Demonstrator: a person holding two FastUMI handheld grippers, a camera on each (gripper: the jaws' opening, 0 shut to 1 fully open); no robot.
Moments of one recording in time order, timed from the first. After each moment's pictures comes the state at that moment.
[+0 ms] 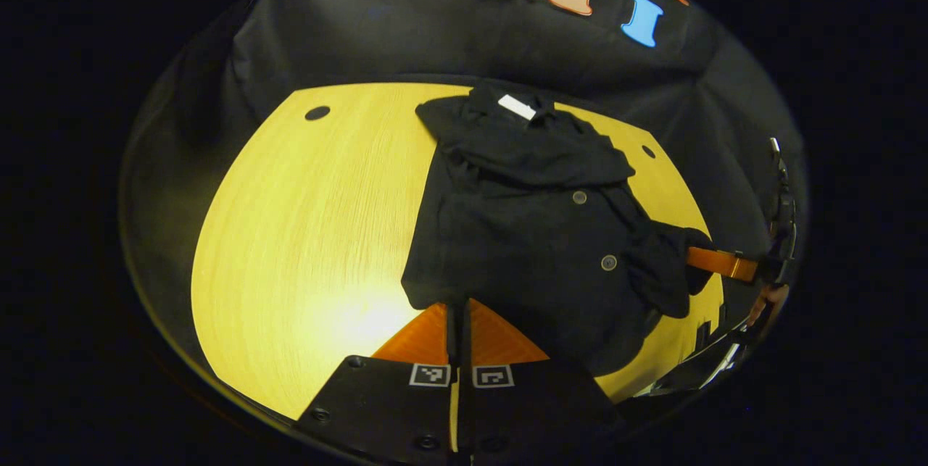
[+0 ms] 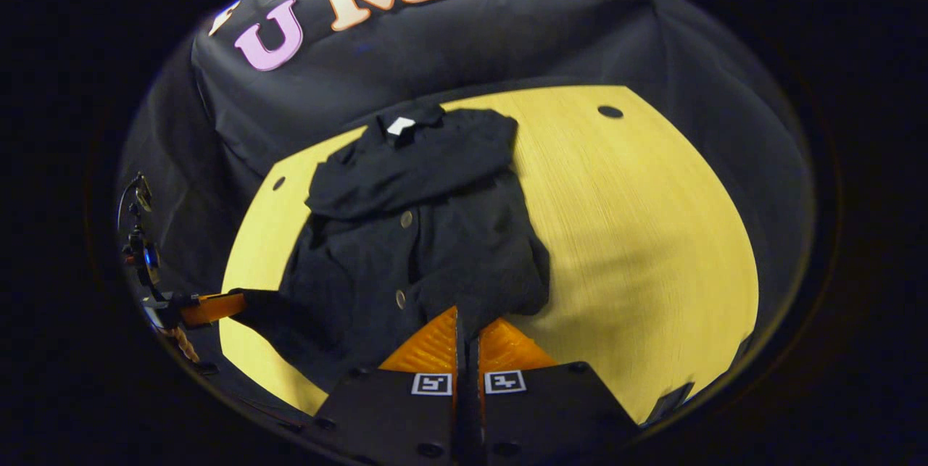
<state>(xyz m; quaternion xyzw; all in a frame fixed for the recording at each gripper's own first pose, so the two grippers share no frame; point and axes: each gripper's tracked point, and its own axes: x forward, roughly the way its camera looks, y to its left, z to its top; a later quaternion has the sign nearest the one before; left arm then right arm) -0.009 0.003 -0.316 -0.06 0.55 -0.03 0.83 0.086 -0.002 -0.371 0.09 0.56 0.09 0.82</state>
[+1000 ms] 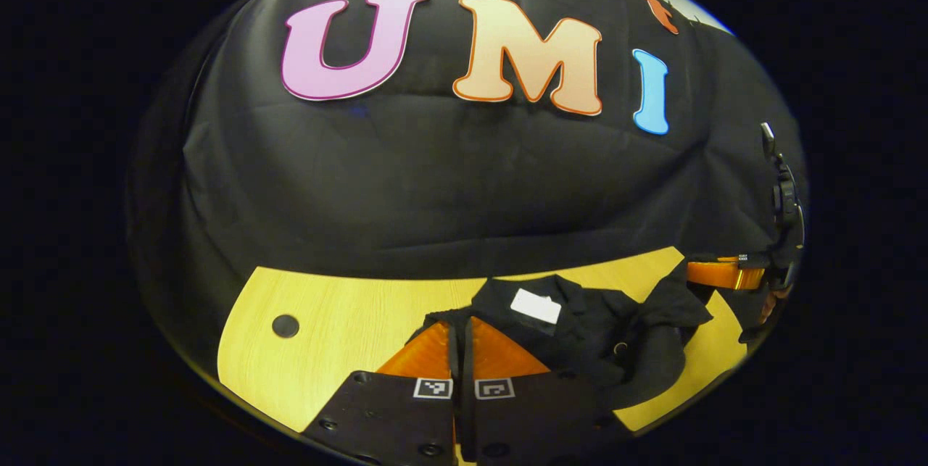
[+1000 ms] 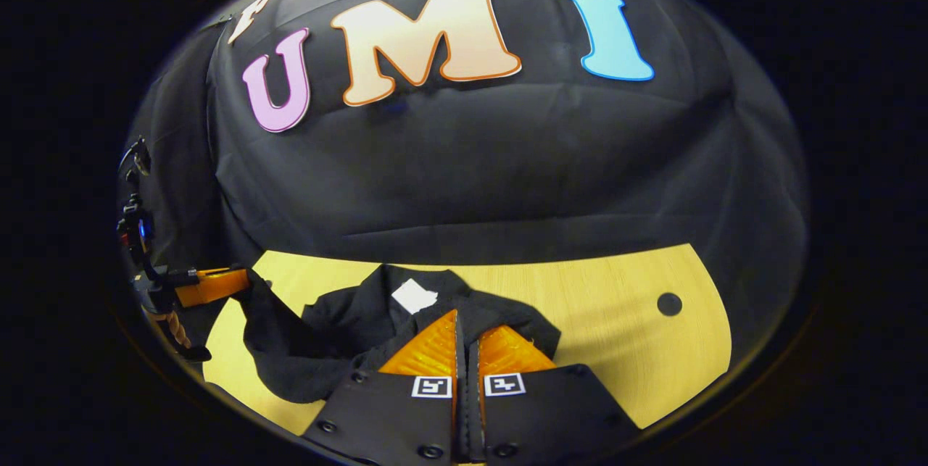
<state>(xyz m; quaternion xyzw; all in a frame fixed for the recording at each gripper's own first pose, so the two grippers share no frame) 0.327 0.024 -0.302 -0.01 0.33 -0.03 0.94 0.392 0.035 -0.351 0.04 0.41 0.11 0.90</state>
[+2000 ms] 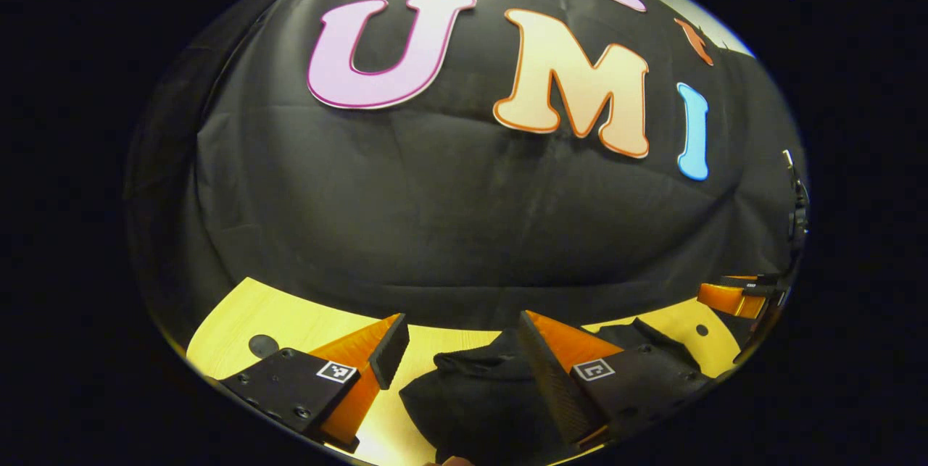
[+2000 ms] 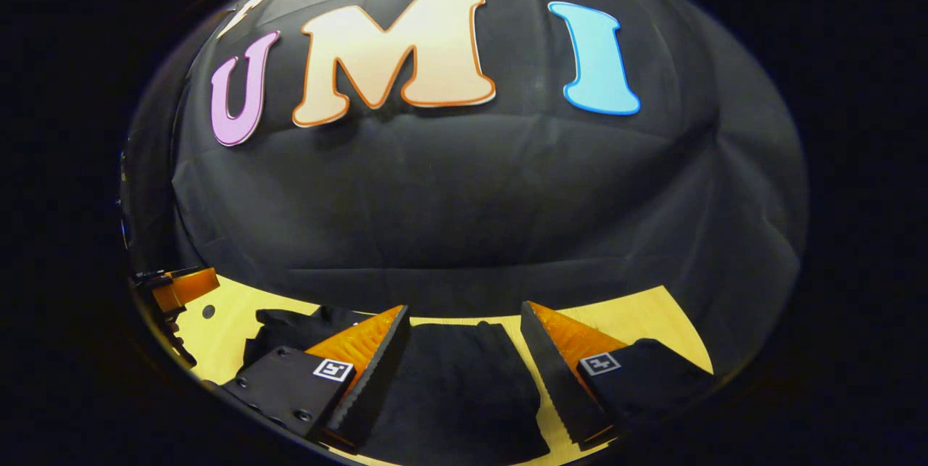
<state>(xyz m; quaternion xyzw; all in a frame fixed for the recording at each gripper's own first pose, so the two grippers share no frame) 0.374 0.054 -0.297 -0.06 0.25 0.03 0.97 0.450 0.024 -0.335 0.00 0.33 0.04 0.94</state>
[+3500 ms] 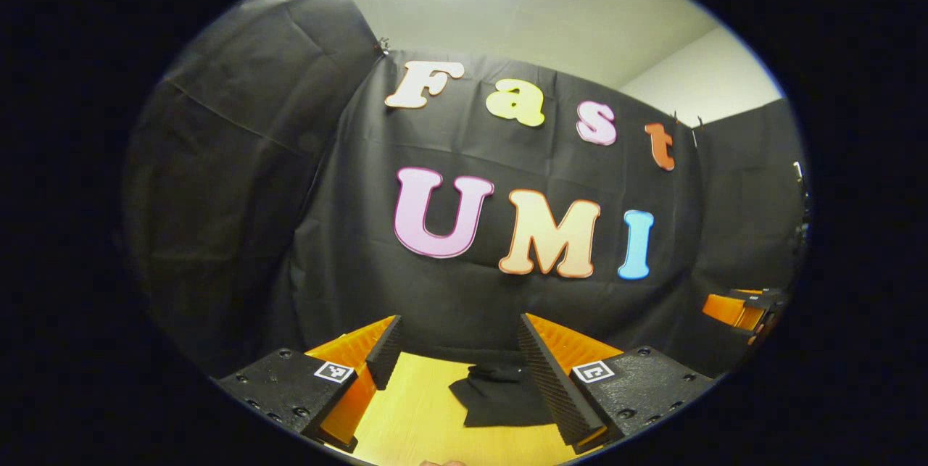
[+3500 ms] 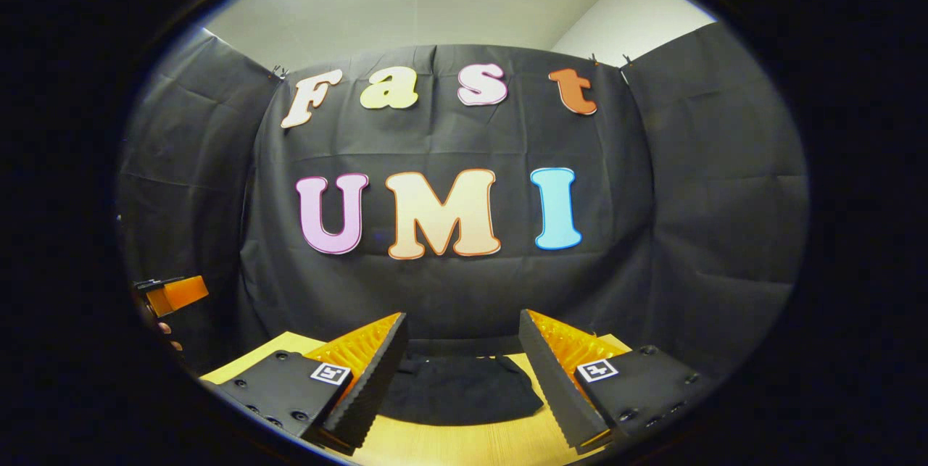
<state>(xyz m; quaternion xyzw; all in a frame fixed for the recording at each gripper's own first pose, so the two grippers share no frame) 0.105 0.083 -0.017 -0.06 0.01 0.05 1.00 0.172 0.055 -0.101 0.04 0.11 0.03 0.99</state>
